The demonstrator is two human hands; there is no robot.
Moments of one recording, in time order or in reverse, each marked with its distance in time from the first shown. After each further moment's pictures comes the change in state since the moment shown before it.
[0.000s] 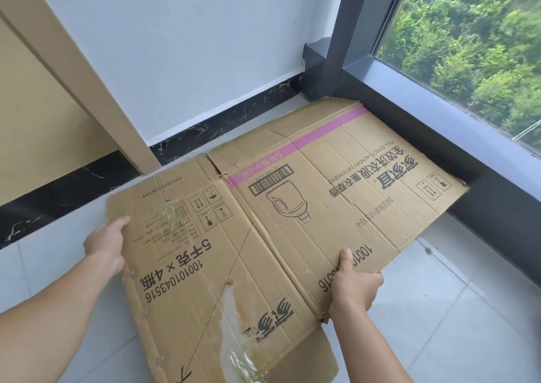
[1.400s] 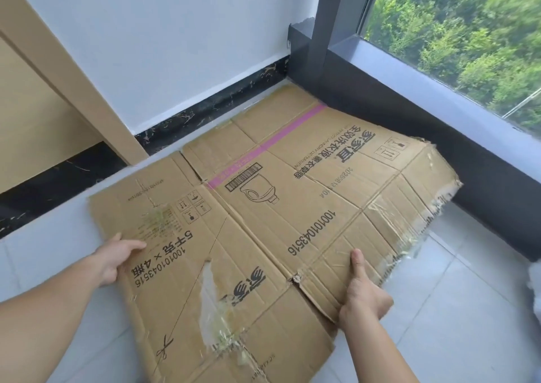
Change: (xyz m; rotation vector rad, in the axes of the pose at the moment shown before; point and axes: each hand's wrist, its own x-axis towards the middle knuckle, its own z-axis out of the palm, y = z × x) left_hand 0.024 -0.042 -0.009 0.317 -0.282 -0.195; right_hand 0.007 0.035 -0.040 0.127 0.196 0.262
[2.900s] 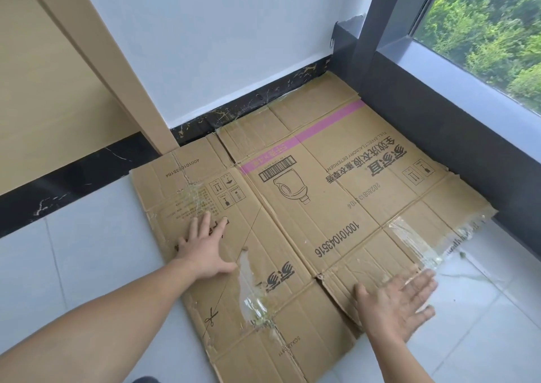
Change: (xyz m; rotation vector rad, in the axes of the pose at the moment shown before) left_hand -0.024 -0.016 0.097 1.419 -0.024 0.537; right_hand 0.028 0.013 0.020 -1.193 0.040 -0.823
